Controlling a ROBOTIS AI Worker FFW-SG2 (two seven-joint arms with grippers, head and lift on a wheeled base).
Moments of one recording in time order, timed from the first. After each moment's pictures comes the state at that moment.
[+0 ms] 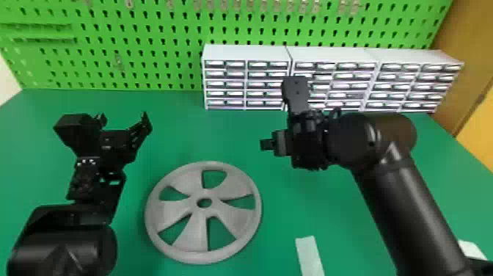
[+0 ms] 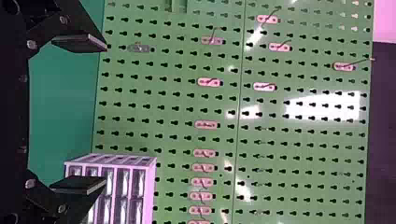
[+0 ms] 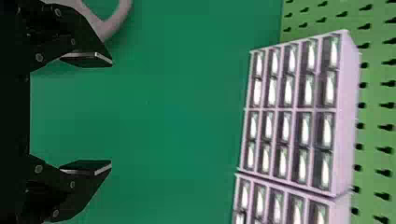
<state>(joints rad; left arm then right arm) -0.10 0.09 0.04 -1.56 0.14 -0.06 0.00 -0.55 -0.07 0.30 -1.60 -0.66 1.25 -0.55</state>
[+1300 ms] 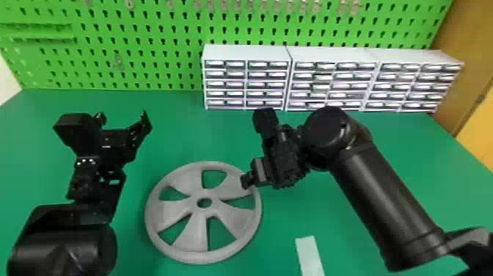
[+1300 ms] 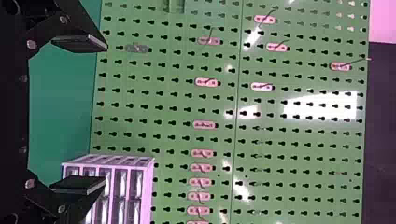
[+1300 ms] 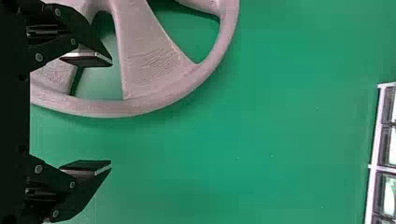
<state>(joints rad) -0.11 0.09 0.04 -1.56 0.13 -0.06 0.00 -0.69 -0.03 0.40 -1.25 -0.96 1.36 -0.68</state>
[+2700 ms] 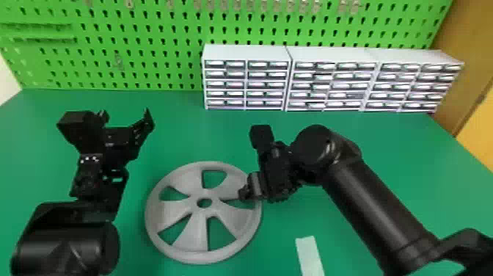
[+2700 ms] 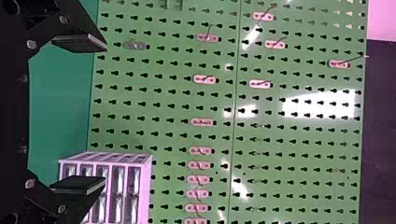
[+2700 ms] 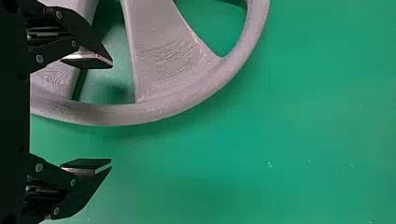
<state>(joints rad) -0.11 0.09 0.03 -1.56 0.13 -0.06 0.01 -0.68 -0.04 0.48 -1.14 -0.98 1.25 -0.66</state>
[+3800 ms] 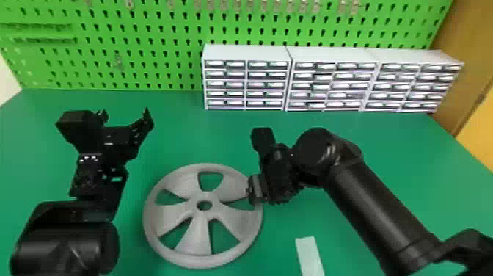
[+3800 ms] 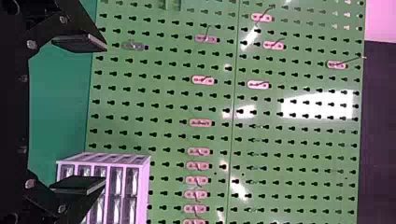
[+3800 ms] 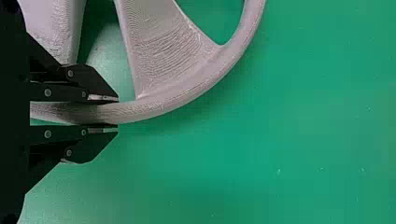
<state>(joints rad) -0.12 0.09 0.03 -1.56 0.13 -0.06 0.01 -0.68 -0.04 0.48 -1.12 -0.97 1.25 -0.61</state>
